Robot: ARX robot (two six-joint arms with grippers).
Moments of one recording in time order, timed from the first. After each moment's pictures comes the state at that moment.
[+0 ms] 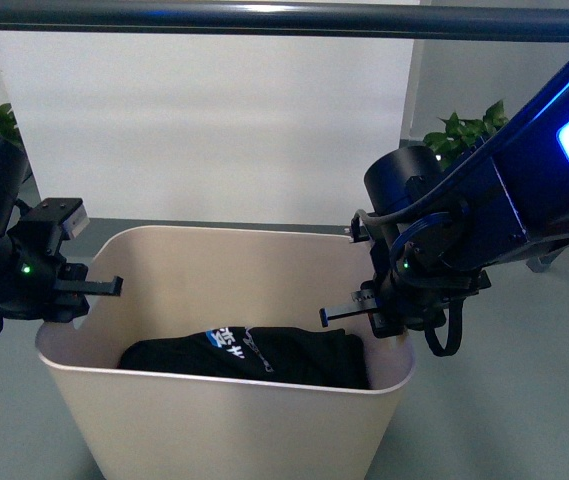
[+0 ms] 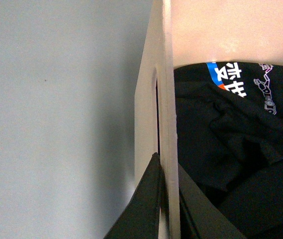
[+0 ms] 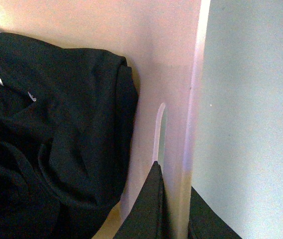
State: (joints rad) left arm 0.07 2.22 1.35 0.08 0.13 0.05; right arm 0.30 2.32 1.47 0.01 0.14 0.13
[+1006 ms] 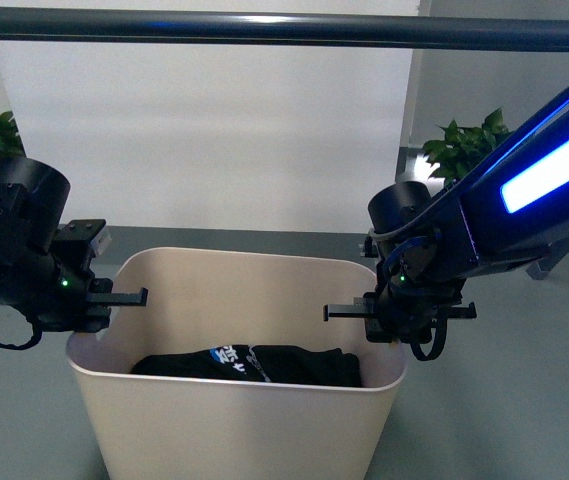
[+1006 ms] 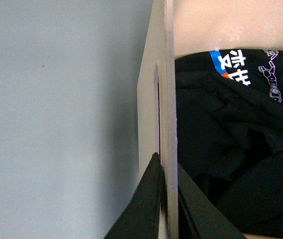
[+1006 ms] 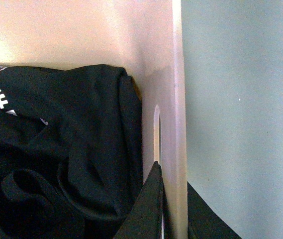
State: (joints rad) left arm 0.02 2.34 1.49 -0.02 0.04 0.04; right arm 0.26 2.54 1.78 -0.19 0.12 0.23
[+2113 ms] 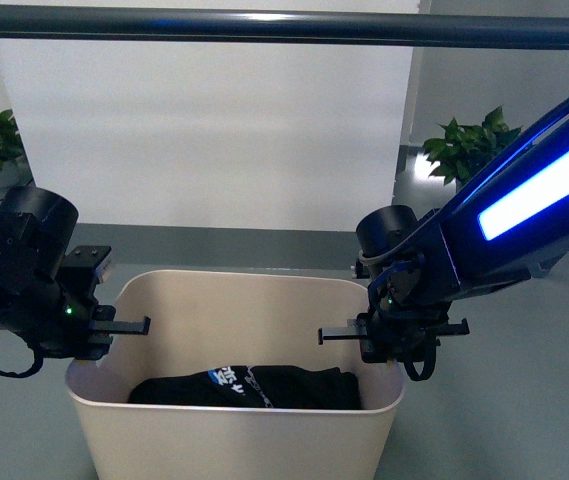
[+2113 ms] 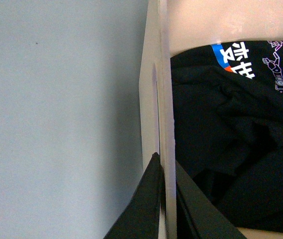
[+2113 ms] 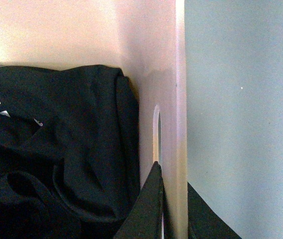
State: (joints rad) left arm 0.00 2.38 1.45 0.00 0.03 0.05; right arm 0.28 2.59 1.79 -0.18 0.15 0.21
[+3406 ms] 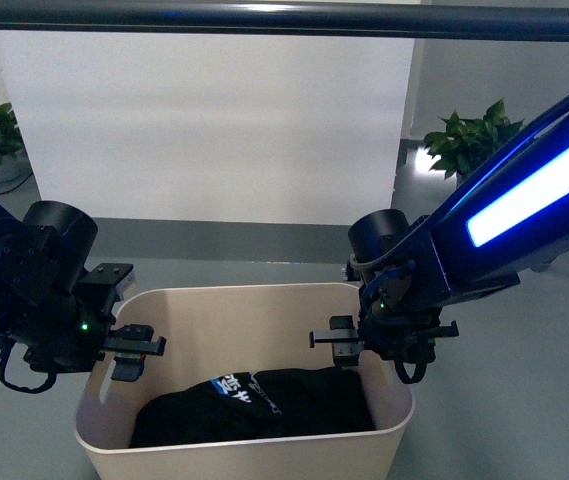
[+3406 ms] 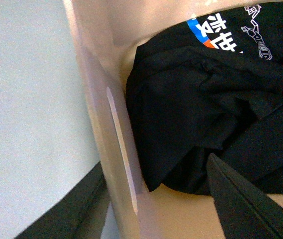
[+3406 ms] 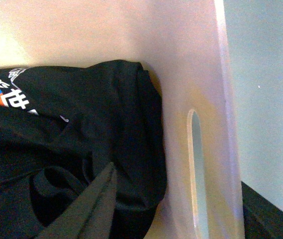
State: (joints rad) left arm -0.03 2.40 1.45 -0.07 0.07 0.09; right arm 0.30 2.61 1.78 -0.17 0.13 0.21
